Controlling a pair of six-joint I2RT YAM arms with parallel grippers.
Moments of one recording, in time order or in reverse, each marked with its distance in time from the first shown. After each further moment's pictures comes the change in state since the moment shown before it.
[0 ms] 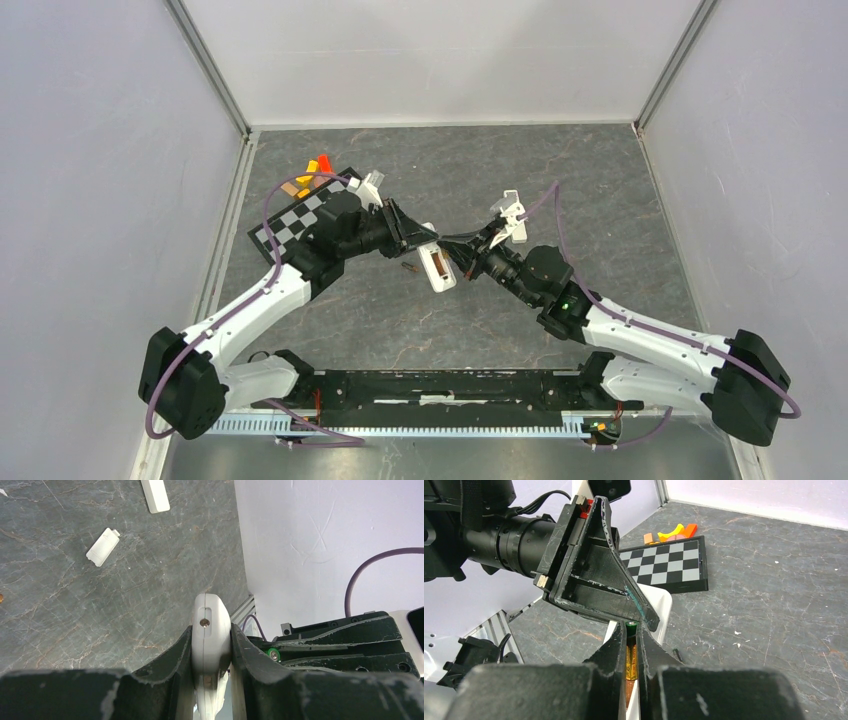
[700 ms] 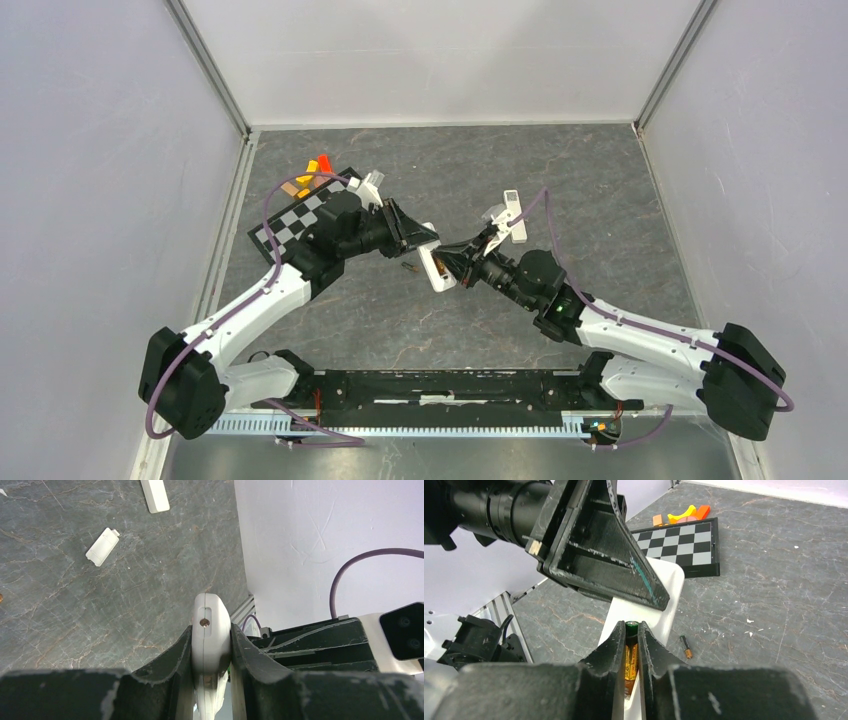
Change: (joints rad) left arm 0.000 0.000 0.002 -0.005 -0.001 -0.001; right arm 0.000 0.039 -0.037 0.043 -0.042 0.006
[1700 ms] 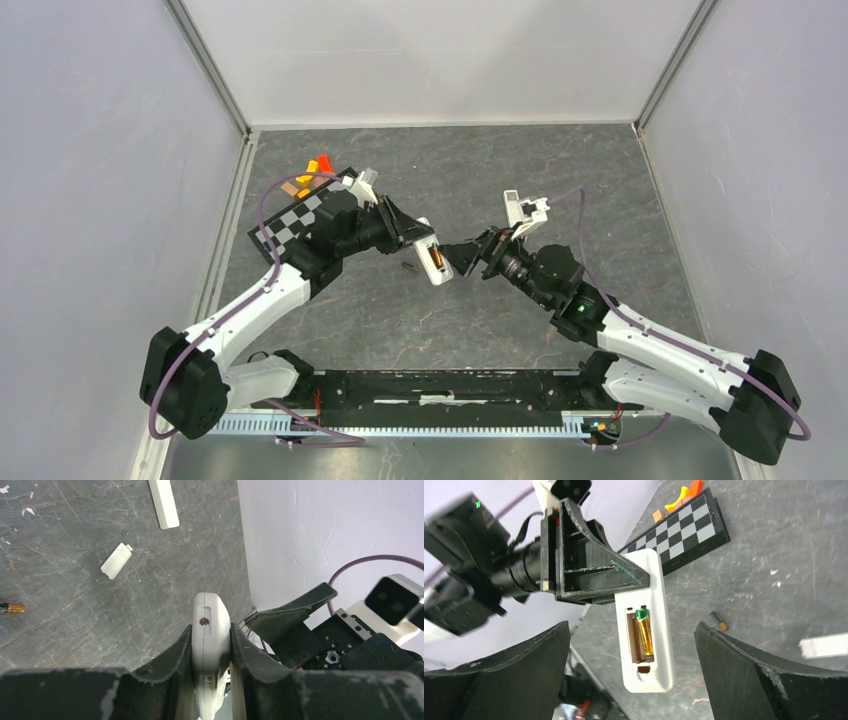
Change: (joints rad) left arm 0.027 0.004 -0.008 0.023 -0.029 0.002; right arm -0.053 -0.129 0.035 -0.230 0.058 0.368
